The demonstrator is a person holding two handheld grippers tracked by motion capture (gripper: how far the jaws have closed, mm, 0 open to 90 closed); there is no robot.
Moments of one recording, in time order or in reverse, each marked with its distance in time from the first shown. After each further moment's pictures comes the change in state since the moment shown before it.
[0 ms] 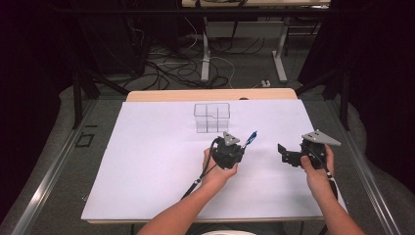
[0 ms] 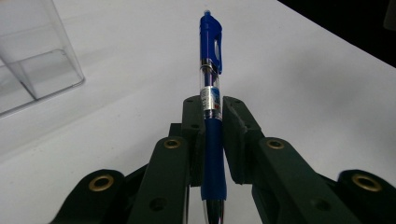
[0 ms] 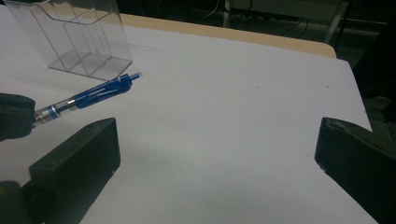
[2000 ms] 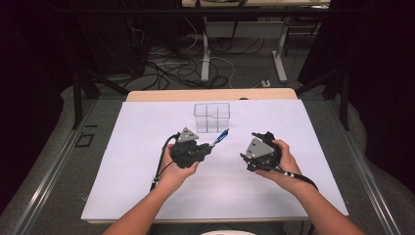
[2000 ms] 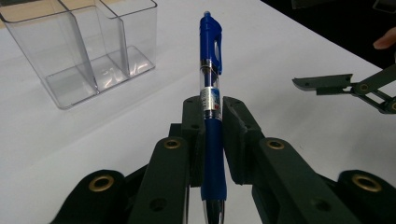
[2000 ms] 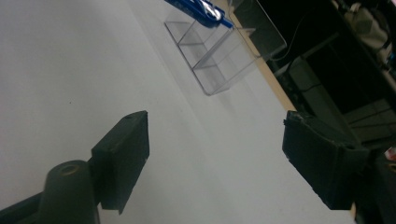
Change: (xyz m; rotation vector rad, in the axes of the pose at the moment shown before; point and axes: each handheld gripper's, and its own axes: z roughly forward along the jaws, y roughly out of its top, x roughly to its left) left arm 0.068 -0.009 -0.096 -0.006 -0.066 0.022; right arm 0.113 0.021 0.032 0.023 0.181 -0.810
